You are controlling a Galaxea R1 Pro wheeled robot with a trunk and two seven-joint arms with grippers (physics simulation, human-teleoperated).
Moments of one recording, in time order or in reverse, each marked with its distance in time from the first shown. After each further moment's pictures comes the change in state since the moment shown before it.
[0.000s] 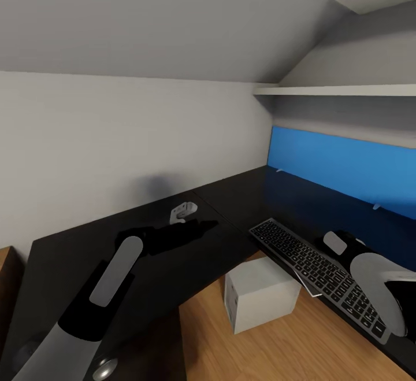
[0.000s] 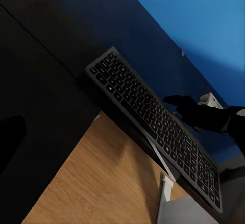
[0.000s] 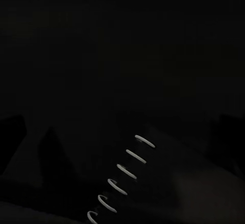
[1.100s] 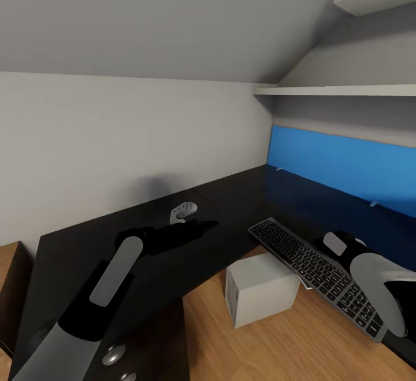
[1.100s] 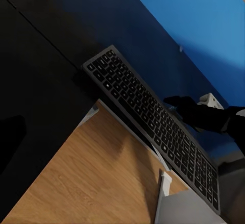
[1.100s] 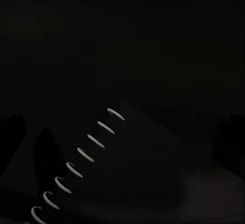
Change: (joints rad) left arm 0.000 0.000 0.000 0.001 0.000 0.000 -0.001; right arm 0.000 0.000 0.014 0.006 0.011 0.000 0.000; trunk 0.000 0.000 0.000
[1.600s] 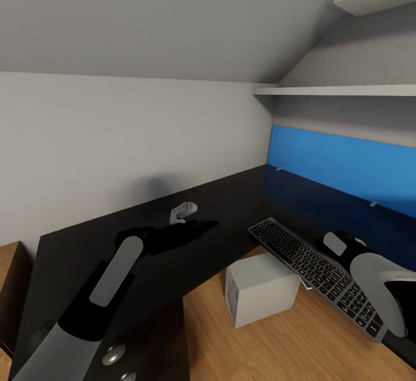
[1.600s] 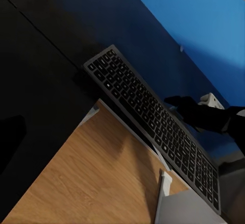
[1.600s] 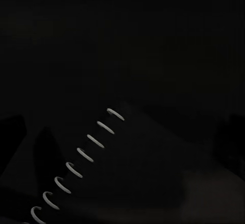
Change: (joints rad) left arm 0.000 0.000 0.000 0.001 0.000 0.000 0.001; right arm 0.000 0.000 0.000 0.000 0.000 -0.001 -0.001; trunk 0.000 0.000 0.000
